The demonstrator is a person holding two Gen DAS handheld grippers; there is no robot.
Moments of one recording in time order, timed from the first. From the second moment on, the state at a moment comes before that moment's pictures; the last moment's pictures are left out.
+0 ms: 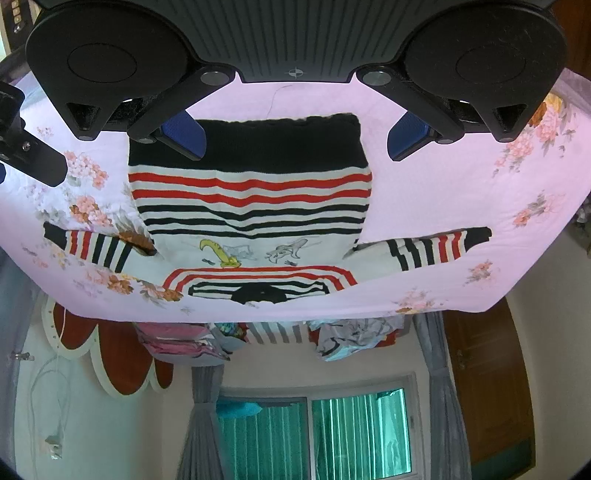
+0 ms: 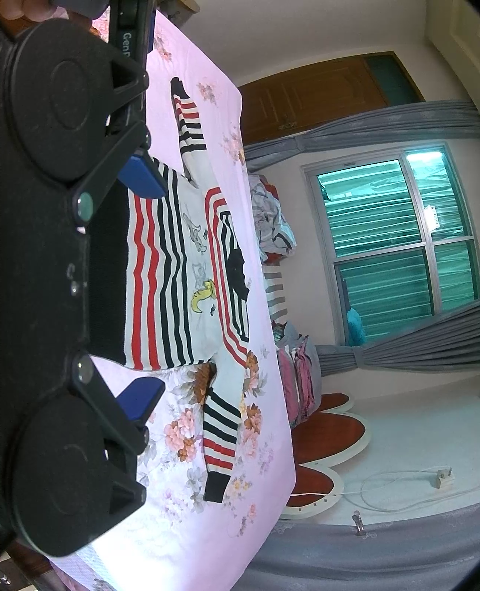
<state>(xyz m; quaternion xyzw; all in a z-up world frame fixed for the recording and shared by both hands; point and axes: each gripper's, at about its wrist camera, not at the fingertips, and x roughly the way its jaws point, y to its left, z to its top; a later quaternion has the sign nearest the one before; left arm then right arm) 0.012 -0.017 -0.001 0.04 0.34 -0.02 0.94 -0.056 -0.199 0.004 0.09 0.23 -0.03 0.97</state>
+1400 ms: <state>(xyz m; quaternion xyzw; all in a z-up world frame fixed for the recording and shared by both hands) 0.214 0.030 -0.038 0.04 0.38 -0.06 0.92 0.098 -0.195 -0.029 0.12 0.27 -0.12 0.95</state>
